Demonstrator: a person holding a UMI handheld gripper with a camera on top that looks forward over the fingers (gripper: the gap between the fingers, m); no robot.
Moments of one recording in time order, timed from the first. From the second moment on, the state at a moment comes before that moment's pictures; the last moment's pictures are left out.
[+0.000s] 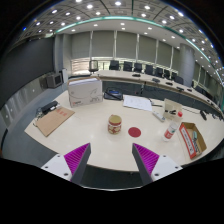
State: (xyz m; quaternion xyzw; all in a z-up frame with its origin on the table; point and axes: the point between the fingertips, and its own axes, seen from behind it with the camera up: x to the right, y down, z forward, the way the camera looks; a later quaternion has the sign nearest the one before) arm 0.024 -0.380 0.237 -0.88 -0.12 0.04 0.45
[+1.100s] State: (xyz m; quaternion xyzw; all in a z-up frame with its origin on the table) arm 0.369 -0.061 0.068 -0.84 0.02 -0.01 0.54
